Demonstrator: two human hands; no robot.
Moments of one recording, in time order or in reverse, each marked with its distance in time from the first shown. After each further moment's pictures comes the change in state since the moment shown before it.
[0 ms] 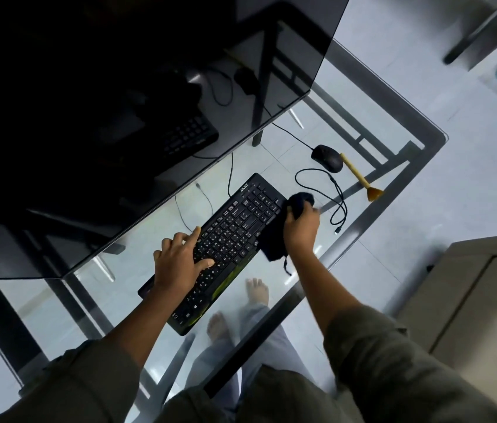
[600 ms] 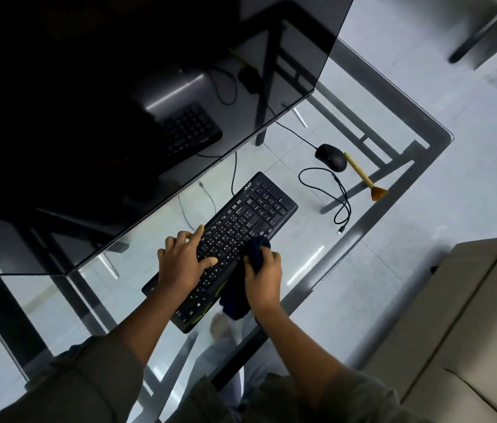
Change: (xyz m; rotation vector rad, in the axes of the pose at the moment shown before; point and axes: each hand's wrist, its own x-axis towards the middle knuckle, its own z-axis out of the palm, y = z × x) left_hand -0.003 0.000 -0.001 -0.026 0.004 0.003; right_hand -0.122 0.038 0.051 0.027 -0.198 -0.058
